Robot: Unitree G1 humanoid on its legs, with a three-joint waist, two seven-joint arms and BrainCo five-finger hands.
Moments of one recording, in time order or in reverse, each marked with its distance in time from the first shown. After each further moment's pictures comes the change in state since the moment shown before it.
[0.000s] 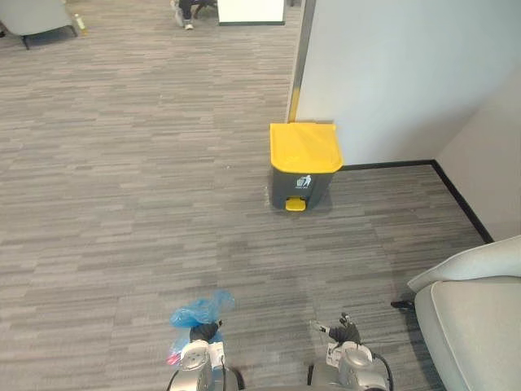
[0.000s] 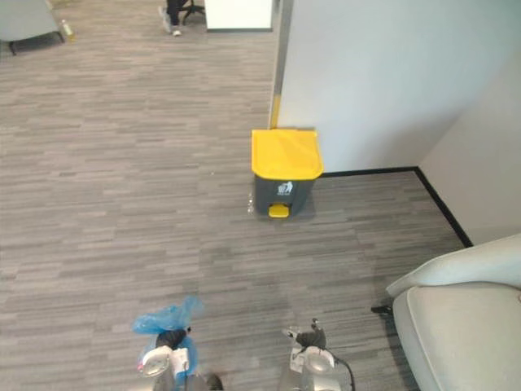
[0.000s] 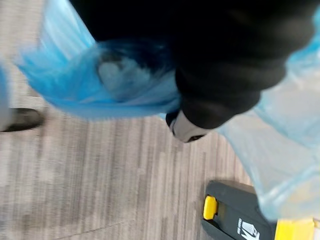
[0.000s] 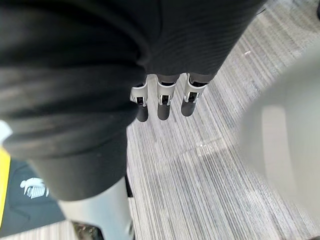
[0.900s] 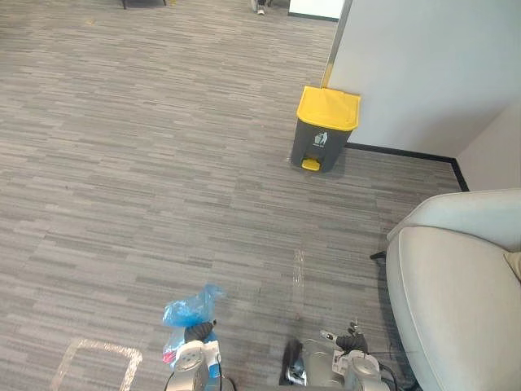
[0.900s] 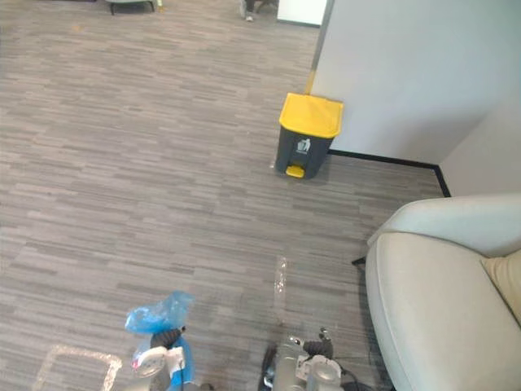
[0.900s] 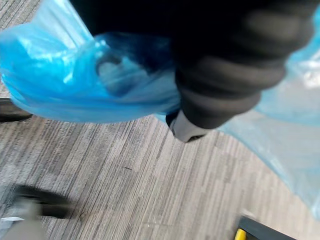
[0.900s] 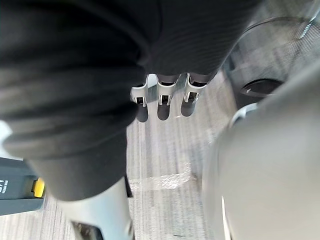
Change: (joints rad) left arm -0.007 -0.007 0.039 0.049 -0.005 -0.016 -0.003; right arm -0.008 -0.024 -0.072 0.035 0.000 -0.015 0.000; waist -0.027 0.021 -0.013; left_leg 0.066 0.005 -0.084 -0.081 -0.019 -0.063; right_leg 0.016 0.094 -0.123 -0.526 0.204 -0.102
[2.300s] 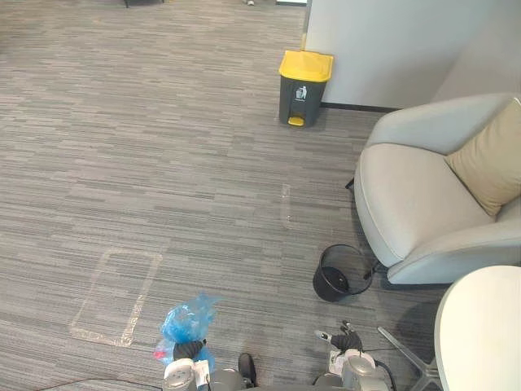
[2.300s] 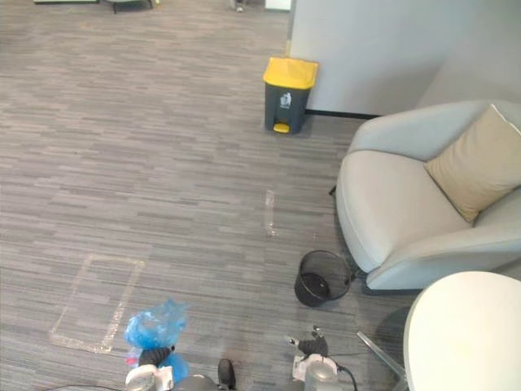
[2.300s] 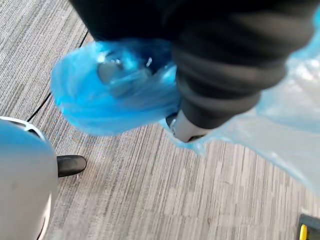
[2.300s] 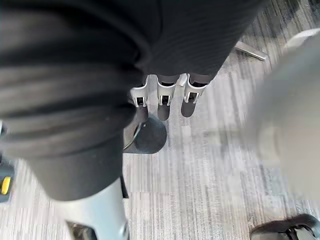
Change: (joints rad) left arm 0.087 0.066 0.008 -0.003 0.038 -0.007 0.002; right arm 0.031 0.017 0.069 0.014 0.013 -0.008 0.034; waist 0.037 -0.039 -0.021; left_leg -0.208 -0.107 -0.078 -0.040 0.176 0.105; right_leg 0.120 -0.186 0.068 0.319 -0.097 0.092
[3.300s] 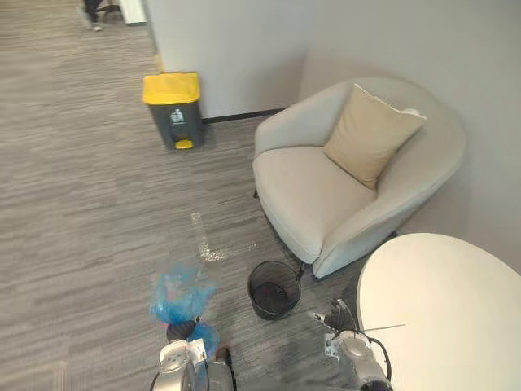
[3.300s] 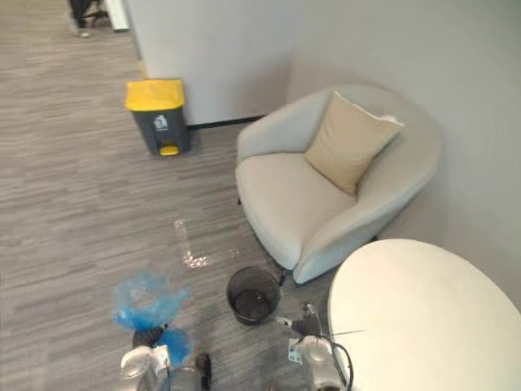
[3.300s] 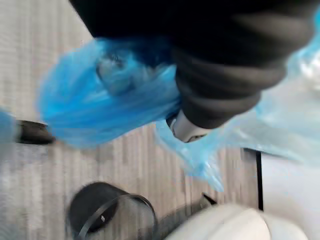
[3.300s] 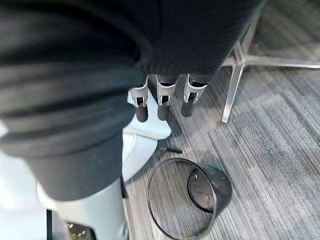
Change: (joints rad) left arm -0.033 -0.063 0.088 -0.112 -0.024 -0.005 0.020; right arm -0.075 -0.030 0.092 -0.090 -0.010 -0.019 0.030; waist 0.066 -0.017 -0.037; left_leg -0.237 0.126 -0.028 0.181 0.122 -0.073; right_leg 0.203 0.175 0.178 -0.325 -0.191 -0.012
